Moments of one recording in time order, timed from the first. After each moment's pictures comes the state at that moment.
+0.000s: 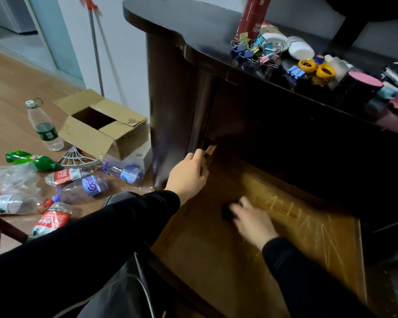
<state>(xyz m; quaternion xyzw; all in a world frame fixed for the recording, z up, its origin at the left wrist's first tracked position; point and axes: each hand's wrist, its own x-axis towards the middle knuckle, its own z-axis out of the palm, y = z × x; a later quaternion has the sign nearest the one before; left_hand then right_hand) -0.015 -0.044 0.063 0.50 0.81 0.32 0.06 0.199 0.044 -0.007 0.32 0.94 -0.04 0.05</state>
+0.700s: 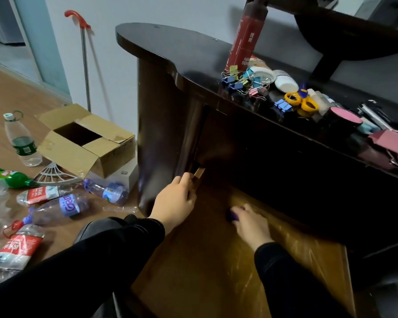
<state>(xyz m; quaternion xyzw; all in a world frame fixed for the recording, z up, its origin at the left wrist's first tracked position) -0.023 -0.038 0.052 0.49 0.80 0.34 0.08 0.182 0.107 -0.004 0.43 0.90 0.00 0.02</state>
